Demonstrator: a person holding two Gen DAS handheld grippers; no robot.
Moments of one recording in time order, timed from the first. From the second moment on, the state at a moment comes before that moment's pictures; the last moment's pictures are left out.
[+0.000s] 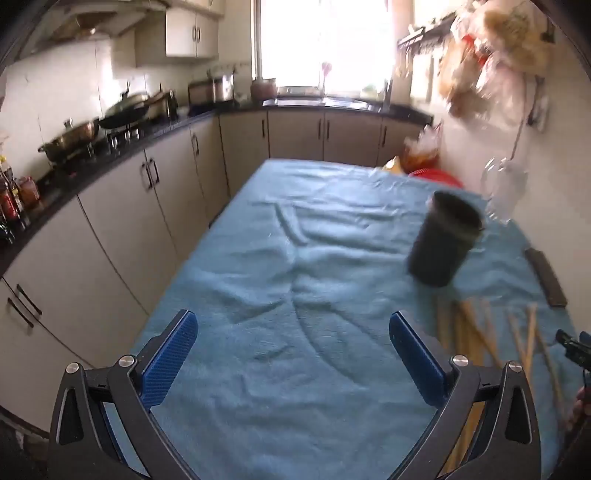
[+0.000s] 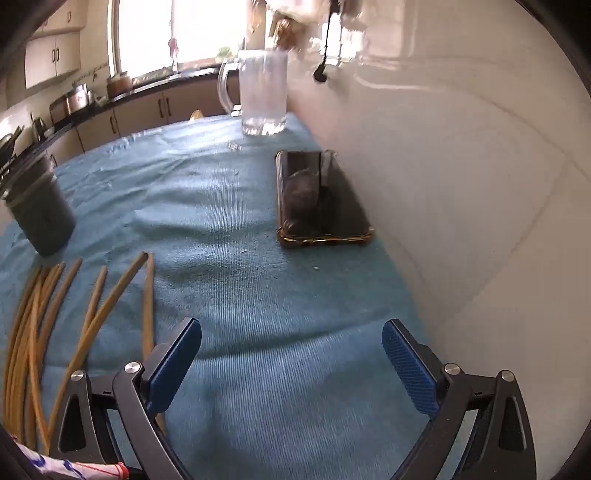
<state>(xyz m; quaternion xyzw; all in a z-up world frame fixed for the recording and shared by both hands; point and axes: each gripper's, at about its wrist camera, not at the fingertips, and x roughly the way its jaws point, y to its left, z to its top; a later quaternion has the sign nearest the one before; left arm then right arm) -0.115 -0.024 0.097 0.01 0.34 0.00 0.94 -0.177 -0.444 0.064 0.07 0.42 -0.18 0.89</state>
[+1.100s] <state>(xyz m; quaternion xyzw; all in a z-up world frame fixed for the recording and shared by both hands) -0.164 -0.058 0.084 0.04 0.34 -0.03 0.94 -0.240 -0.343 0.114 0.12 0.33 -0.12 0.93</state>
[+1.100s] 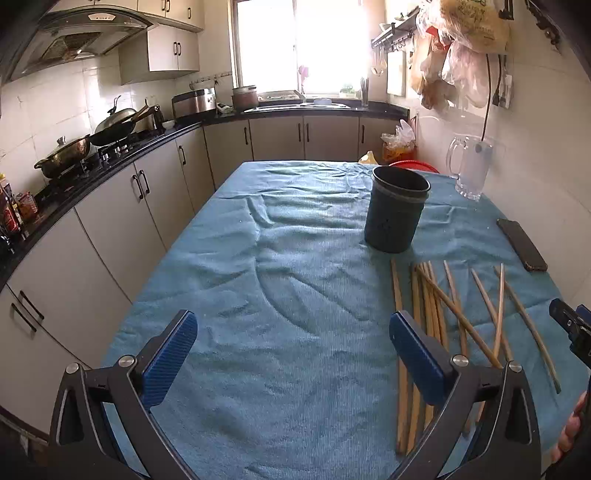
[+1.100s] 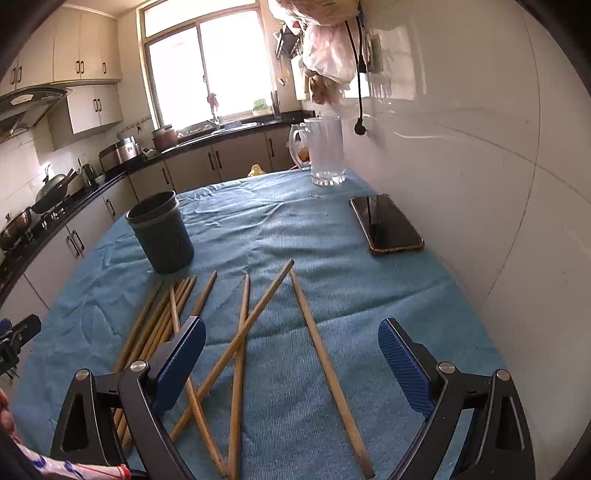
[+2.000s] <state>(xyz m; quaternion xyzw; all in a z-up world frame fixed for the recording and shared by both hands) -0.144 -0.061 0.054 0.04 0.40 -0.04 0.91 -0.230 -0.352 0.090 0.13 0.36 -0.13 0.92</state>
